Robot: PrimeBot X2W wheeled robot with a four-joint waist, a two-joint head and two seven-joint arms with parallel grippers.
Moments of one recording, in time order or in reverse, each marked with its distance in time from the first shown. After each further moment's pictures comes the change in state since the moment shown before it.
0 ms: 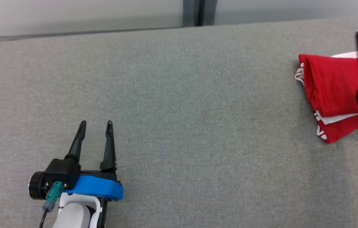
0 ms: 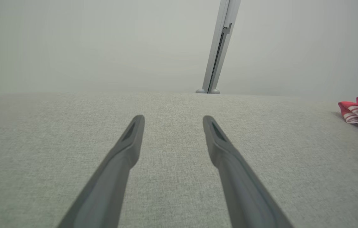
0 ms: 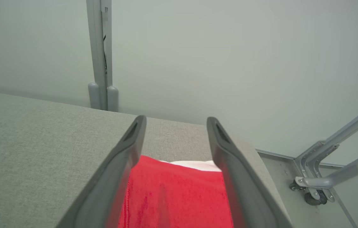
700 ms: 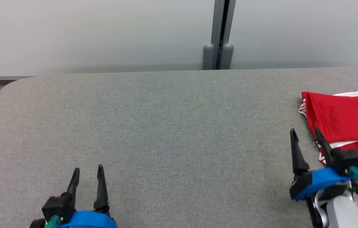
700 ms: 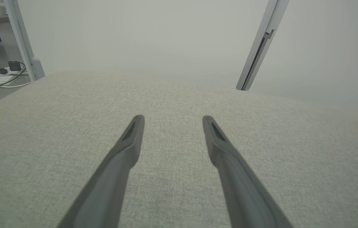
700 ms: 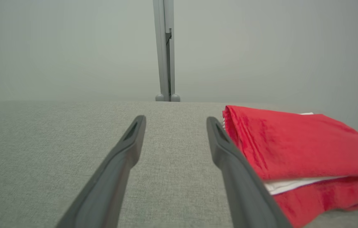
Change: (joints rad) left arm 0.154 -0.015 0.062 0.083 -0.062 0.015 -0.002; right arm 0.465 0.381 -0.117 -0.105 -0.122 0.000 -0.321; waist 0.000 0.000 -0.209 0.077
